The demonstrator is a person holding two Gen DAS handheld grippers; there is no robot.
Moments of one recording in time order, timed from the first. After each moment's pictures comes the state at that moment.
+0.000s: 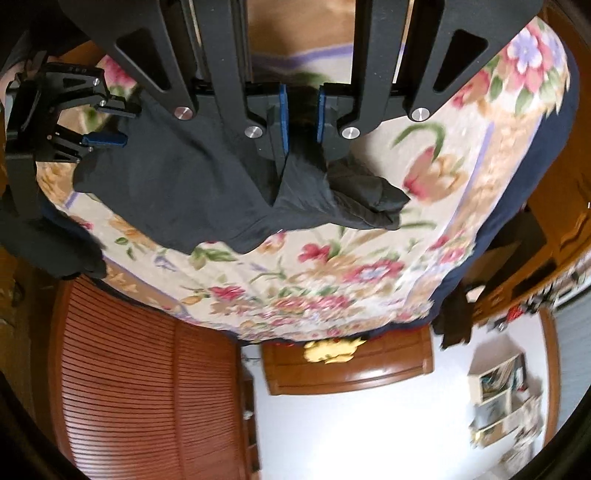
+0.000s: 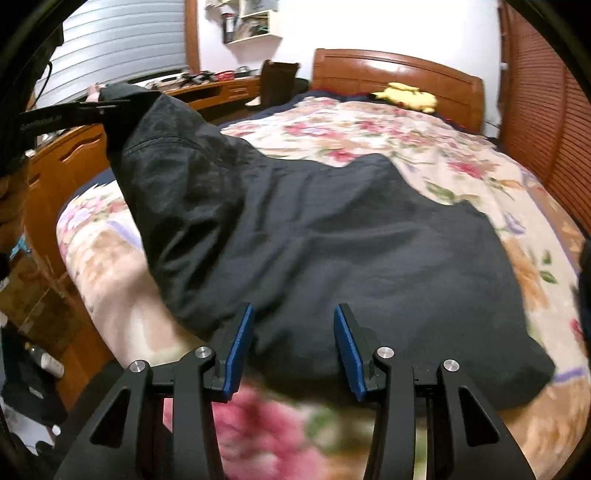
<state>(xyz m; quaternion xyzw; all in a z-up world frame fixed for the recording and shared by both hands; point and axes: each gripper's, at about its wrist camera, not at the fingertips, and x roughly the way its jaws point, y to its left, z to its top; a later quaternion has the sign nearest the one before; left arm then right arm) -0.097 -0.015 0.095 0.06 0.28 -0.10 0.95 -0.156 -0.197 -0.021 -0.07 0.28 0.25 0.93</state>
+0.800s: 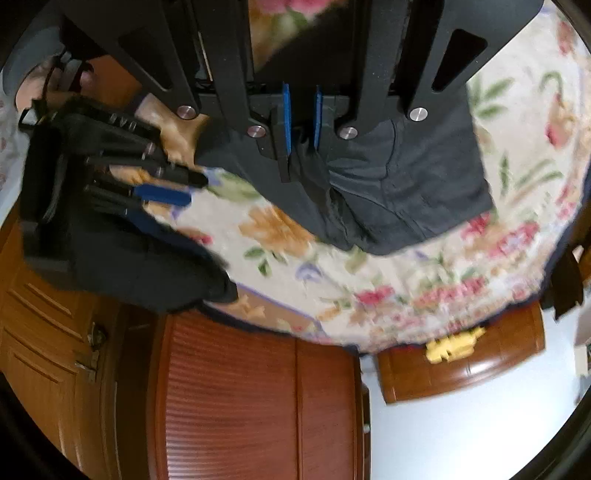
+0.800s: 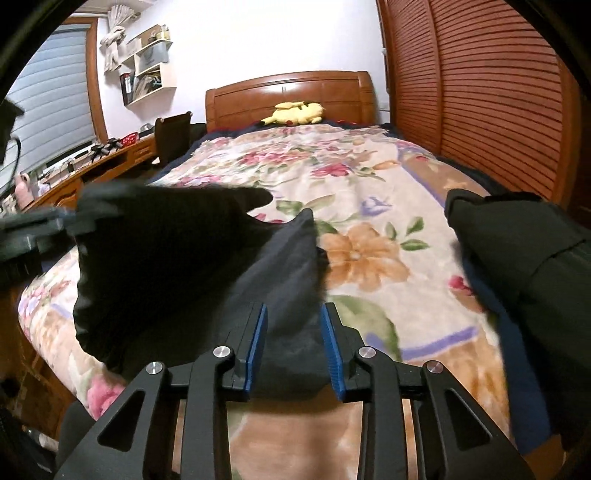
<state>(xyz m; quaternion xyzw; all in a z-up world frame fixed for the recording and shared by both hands) -0.087 -0.218 0.080 0.09 0.33 -0.28 0.90 -0.183 -0.336 0.006 0.05 0.25 0.11 0.96</state>
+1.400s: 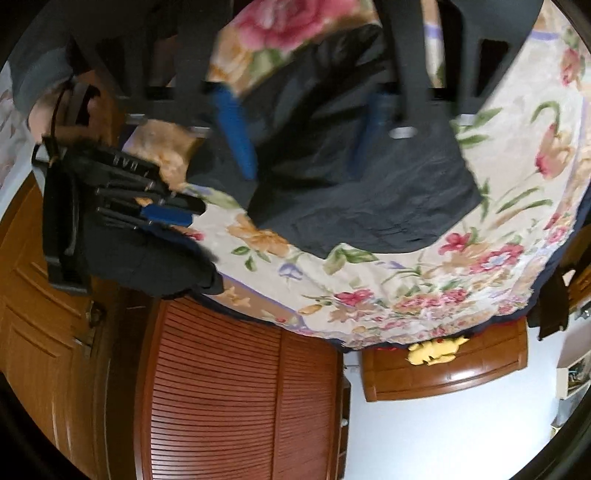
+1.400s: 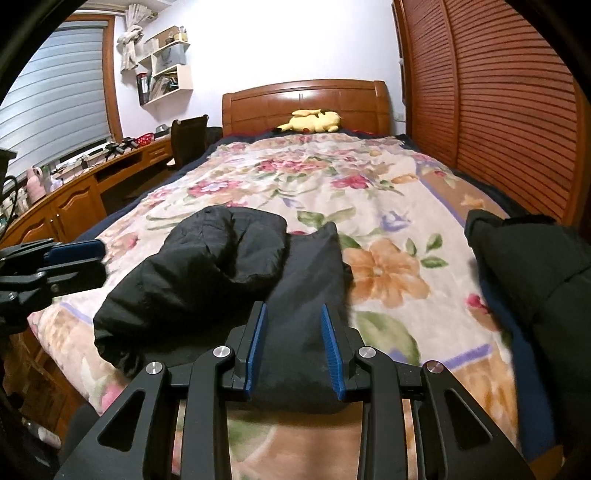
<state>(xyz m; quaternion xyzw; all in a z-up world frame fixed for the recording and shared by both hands) -0.114 -0.152 0.091 0.05 0.30 -0.26 0.92 -0.172 -0.328 0.017 0.03 0.23 0.13 0.96</state>
